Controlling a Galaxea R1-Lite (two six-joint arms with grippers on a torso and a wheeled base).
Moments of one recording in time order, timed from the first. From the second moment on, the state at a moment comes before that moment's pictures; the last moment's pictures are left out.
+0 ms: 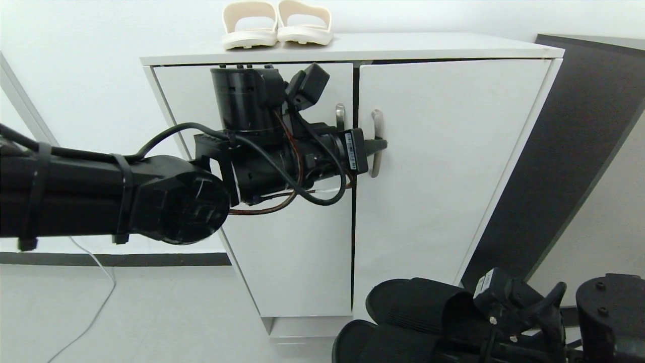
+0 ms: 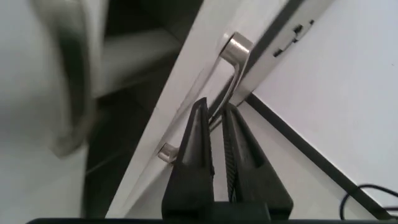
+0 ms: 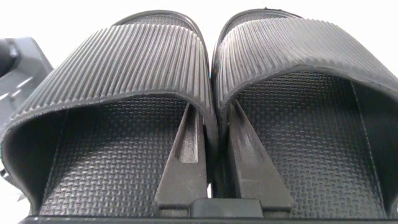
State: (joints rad) left arm -0.66 1.83 -1.31 -0.52 -0.31 -0.30; right arm 0.91 1.44 -0.36 -0.67 0.04 0.07
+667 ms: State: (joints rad) left arm -0.63 1.62 -1.09 -0.57 -0.30 -0.31; right arm 0.92 1.42 -0.35 -0.67 0.05 0.06
